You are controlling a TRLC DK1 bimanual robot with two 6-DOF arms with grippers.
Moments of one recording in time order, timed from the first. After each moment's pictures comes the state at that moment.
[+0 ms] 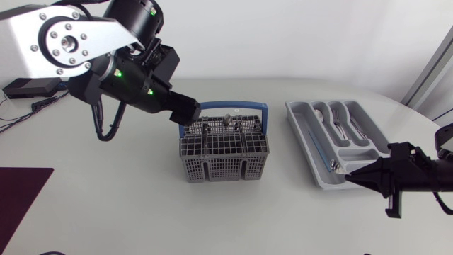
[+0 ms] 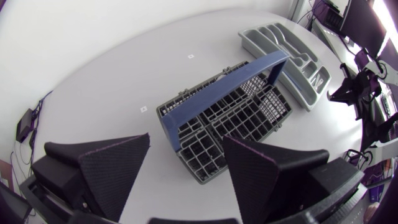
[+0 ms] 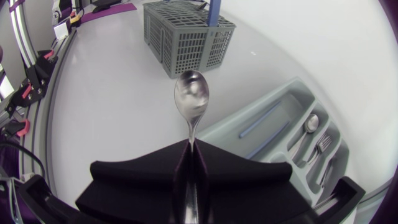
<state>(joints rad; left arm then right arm) -0.54 1.52 1.32 -0.70 -0.07 0.00 -0.51 1.45 0.71 -0.71 -0.84 -1.58</state>
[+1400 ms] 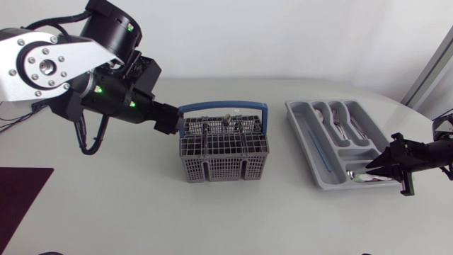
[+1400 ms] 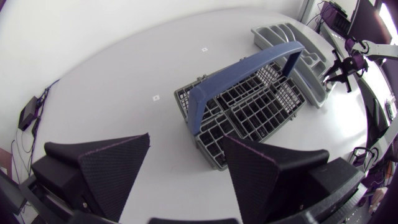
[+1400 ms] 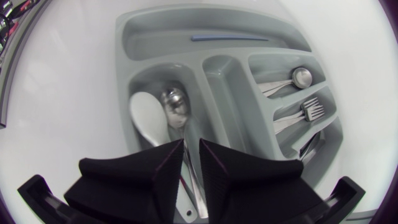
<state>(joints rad) -0.48 1.43 1.18 -0.64 -0.07 0.01 -0.62 1.98 1.15 -0.69 -0.57 -1.96</state>
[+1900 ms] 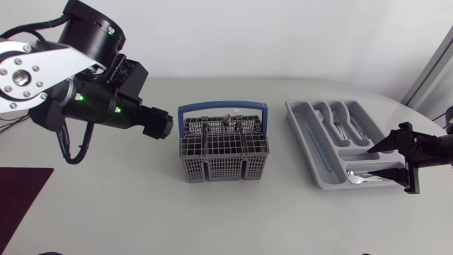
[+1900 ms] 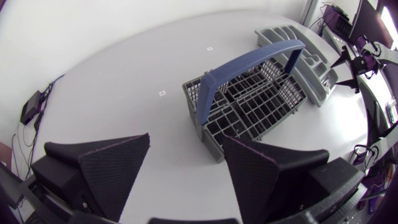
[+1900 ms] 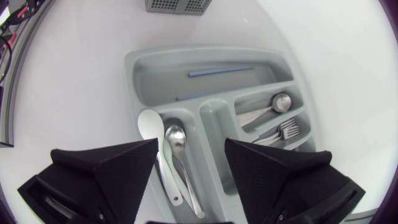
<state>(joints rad) -0.45 1.35 1.11 -0.64 -0.07 0.01 -0.58 1.70 1.00 -0.69 -0.61 -1.90</state>
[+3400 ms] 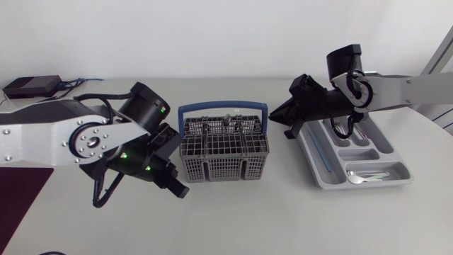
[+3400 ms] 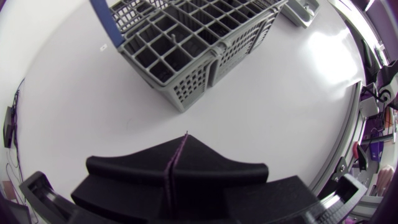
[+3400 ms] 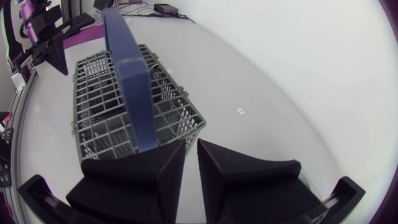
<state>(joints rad) -0.58 1.47 0.90 -0.59 0.02 0.11 0.16 1.75 1.11 -0.16 -0.56 -0.72</state>
